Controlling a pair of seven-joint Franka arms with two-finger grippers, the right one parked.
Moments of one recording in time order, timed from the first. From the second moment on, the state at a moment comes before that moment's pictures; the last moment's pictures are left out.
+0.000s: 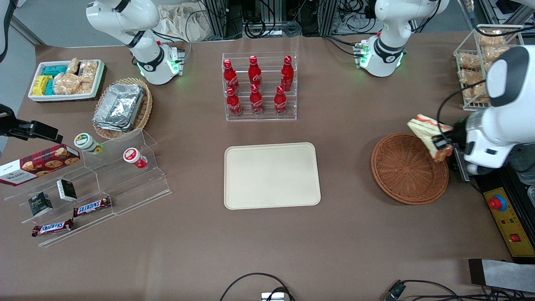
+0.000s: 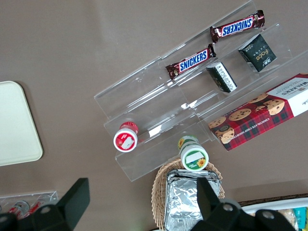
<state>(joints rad) 0.12 0.19 -0.27 -1.59 0.02 1.49 -0.54</state>
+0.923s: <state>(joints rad) -0.22 0.63 -0.41 -1.45 0.06 1.86 -0.70</state>
